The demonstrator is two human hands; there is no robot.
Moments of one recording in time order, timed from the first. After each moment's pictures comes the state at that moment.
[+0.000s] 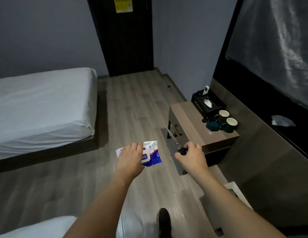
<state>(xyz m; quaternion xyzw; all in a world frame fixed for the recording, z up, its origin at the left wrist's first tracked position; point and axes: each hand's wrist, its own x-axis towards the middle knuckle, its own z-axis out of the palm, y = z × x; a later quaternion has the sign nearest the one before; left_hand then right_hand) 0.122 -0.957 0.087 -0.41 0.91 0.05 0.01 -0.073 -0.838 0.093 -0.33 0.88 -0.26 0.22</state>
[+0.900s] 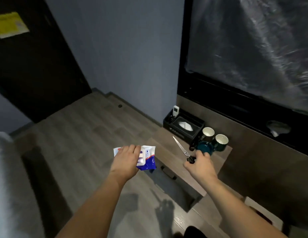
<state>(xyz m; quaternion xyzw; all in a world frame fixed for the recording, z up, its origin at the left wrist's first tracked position) -0.192 -1.381 0.072 -0.10 0.99 -0.02 0.04 -0.306 -1.126 0.064 -0.06 0.94 -0.28 0.18</state>
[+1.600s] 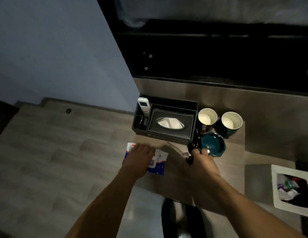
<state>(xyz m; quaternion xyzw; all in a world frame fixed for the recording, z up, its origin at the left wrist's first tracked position) -0.546 -1.437 -0.165 0.22 0.95 -0.07 0.23 -0.524 -1.196 -0.158 0.09 0.92 -0.25 0.28</state>
